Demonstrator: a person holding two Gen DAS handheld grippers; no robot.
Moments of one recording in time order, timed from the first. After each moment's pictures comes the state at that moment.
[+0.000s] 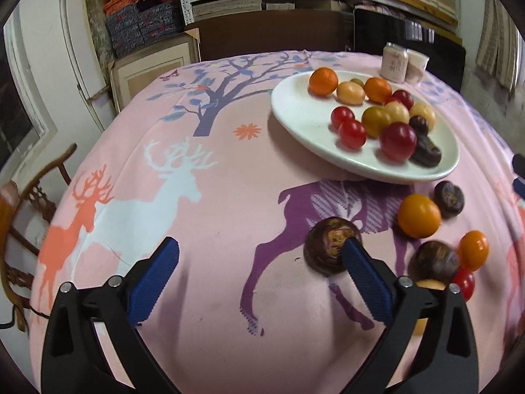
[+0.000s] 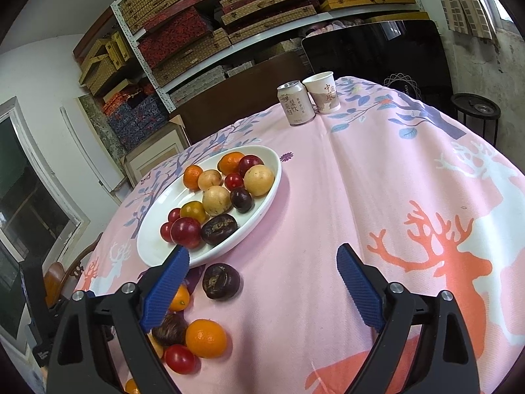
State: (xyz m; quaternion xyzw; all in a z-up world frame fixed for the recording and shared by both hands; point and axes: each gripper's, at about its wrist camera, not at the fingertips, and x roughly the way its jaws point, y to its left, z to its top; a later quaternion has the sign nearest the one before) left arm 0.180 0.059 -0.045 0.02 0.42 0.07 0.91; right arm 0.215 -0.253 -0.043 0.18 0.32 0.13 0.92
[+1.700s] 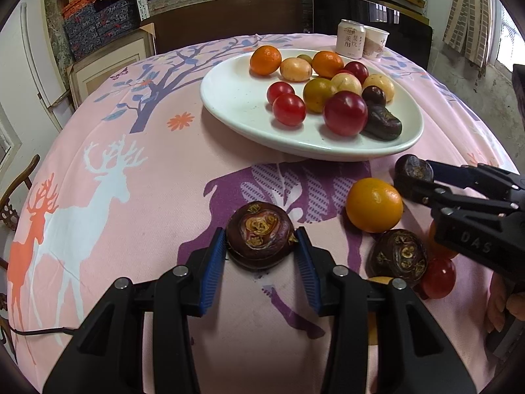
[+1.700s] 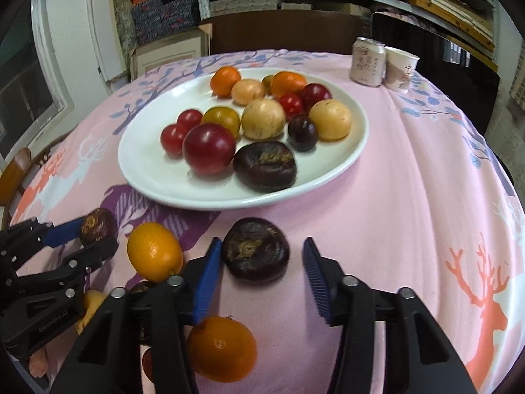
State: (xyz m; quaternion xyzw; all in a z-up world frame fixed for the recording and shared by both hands) left arm 0.194 0.022 -0.066 0.04 0.44 -0.01 0.90; right arm 0.248 -0.149 -0.076 -0.05 0.42 0.16 0.89
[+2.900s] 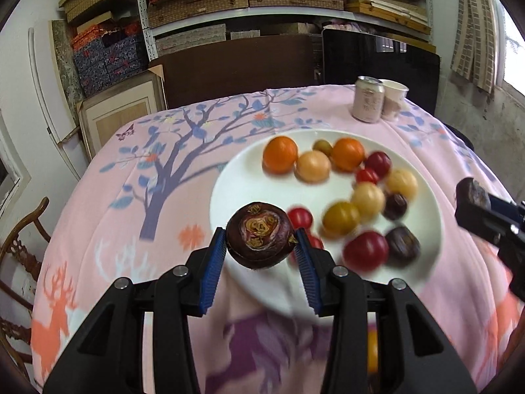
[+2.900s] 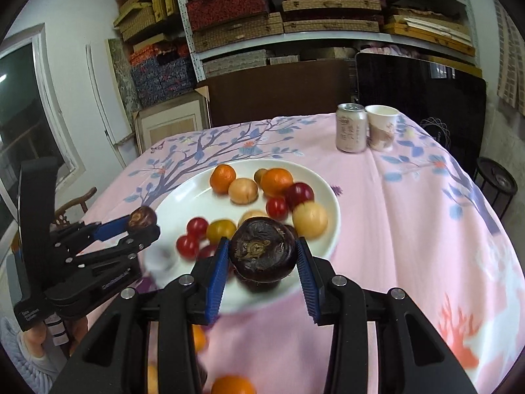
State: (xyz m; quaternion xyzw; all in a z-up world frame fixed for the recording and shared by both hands) left arm 0.284 0.019 -0.009 0.05 0.37 0.01 0.93; right arm 0.285 -0.173 -0.004 0.03 0.33 0.17 0.93
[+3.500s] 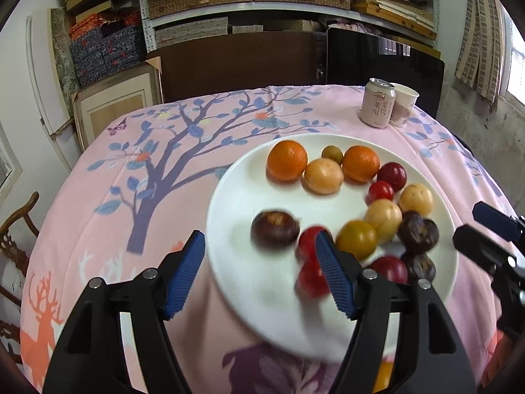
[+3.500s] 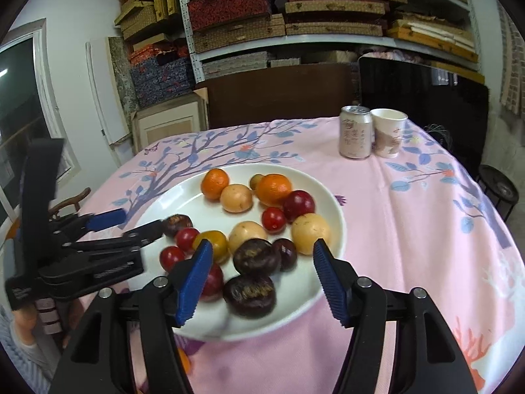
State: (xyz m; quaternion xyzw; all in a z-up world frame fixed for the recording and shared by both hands) left arm 0.303 0.033 -0.018 0.02 0.38 0.01 0.93; right arm 0.285 -0.178 -0.016 0.04 0.31 0.16 0.94
